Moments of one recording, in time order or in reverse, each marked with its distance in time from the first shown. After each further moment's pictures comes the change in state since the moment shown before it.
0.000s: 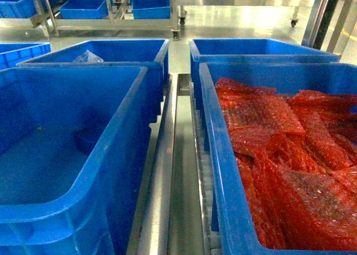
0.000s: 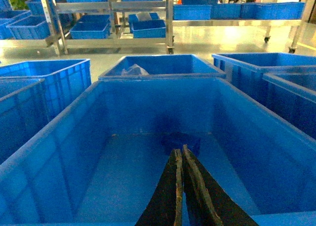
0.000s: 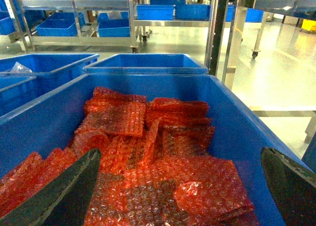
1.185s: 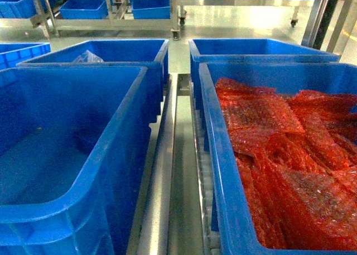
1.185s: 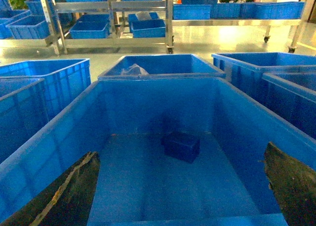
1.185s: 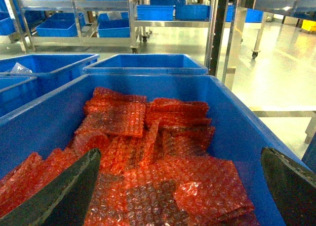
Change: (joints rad) left arm 0.000 0.000 0.000 0.001 0.000 0.000; right arm 0.000 0.000 0.000 0.000 0.000 0.000
